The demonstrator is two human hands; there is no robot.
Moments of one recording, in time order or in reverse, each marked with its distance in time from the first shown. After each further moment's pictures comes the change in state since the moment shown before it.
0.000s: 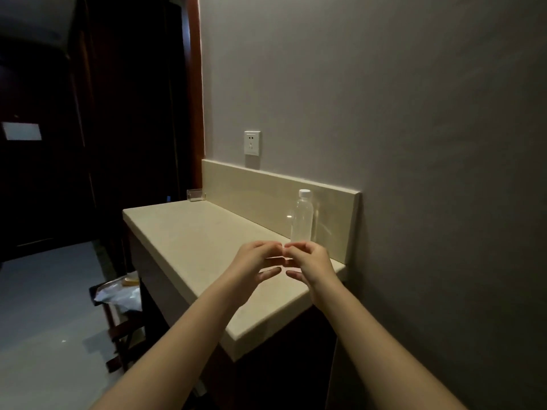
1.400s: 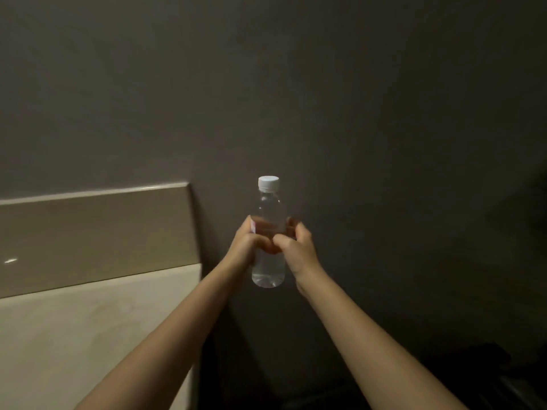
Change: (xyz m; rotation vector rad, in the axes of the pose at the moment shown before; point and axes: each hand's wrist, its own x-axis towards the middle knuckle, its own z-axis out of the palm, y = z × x) left_hand 0.062 -0.015 0.116 -0.066 -1.039 0.028; right_hand -0.049 -0.006 -0.051 -0.198 1.067 -0.197
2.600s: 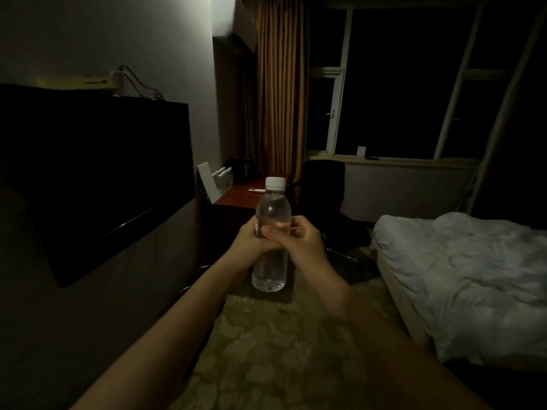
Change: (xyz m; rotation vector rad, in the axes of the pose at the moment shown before) left_hand -0.072 -0.008 1.104 -0.268 -1.206 0.118; right_hand -0.214 -0.083 -1.040 -0.393 1.110 -0.035
